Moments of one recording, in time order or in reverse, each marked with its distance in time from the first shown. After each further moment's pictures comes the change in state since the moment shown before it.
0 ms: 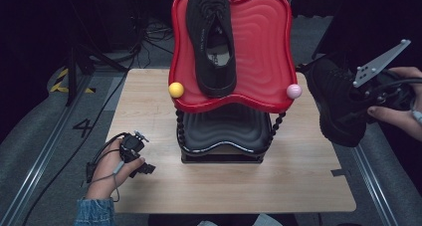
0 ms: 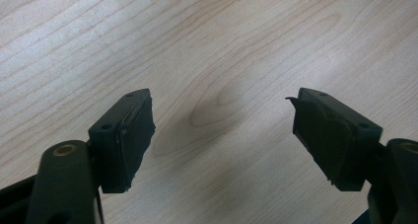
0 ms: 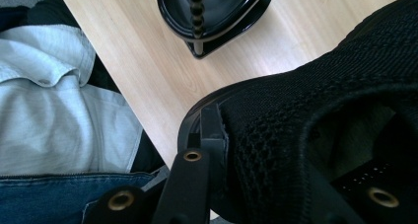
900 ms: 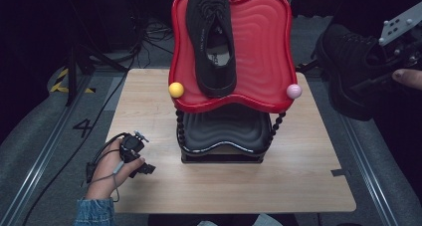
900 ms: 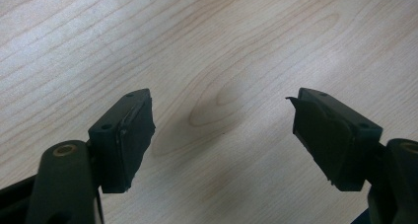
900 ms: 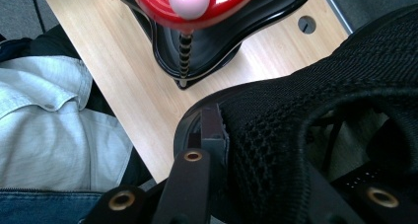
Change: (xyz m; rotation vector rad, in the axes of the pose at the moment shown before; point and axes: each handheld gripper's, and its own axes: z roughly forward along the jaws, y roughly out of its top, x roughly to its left) left arm 0.000 -0.001 0.001 0.001 -0.015 -0.008; right arm 0.007 0.037 -0.073 -0.071 -0.075 -0.038
